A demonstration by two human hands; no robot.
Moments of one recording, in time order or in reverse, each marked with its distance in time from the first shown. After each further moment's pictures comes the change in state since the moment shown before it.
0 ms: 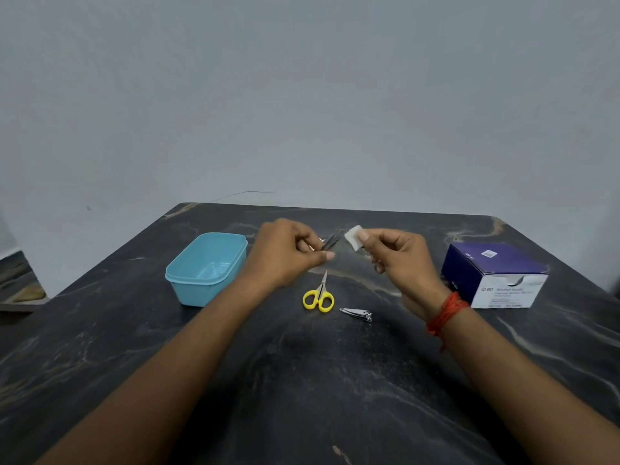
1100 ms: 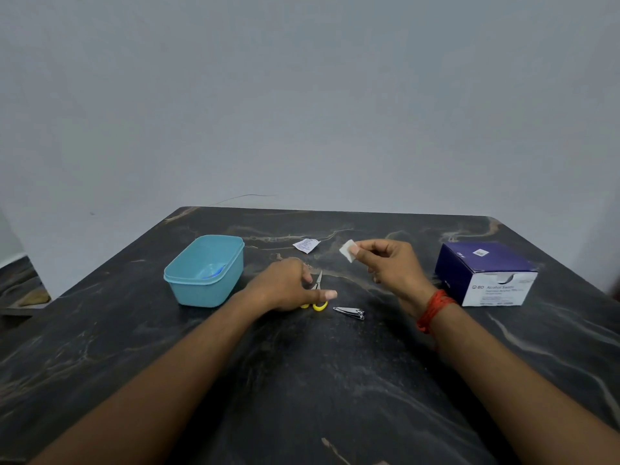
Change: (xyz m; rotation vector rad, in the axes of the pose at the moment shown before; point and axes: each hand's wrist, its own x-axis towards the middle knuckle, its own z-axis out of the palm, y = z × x) left_hand -0.008 -0.013 0.025 0.343 -0.450 -0.211; right_hand 0.005 0.018 -0.003 -0.006 -0.008 0.114
